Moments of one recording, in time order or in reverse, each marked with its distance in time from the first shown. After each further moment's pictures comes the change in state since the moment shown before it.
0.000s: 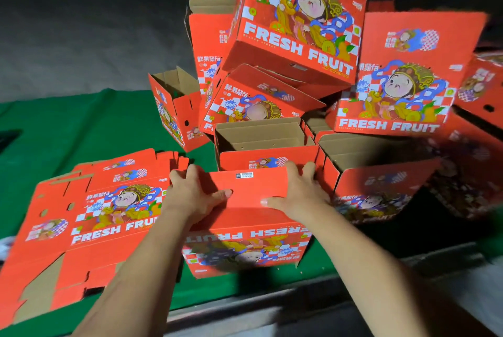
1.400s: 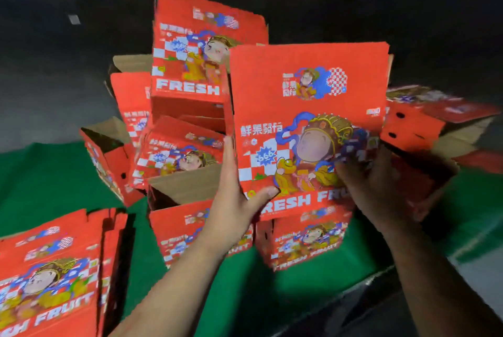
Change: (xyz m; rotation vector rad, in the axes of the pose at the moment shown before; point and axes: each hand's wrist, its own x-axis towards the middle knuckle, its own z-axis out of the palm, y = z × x) left_hand -0.036 0.219 0.050 -0.794 -0.050 0.844; right_hand 0.000 0.190 -0.172 0.810 0.809 -0.186
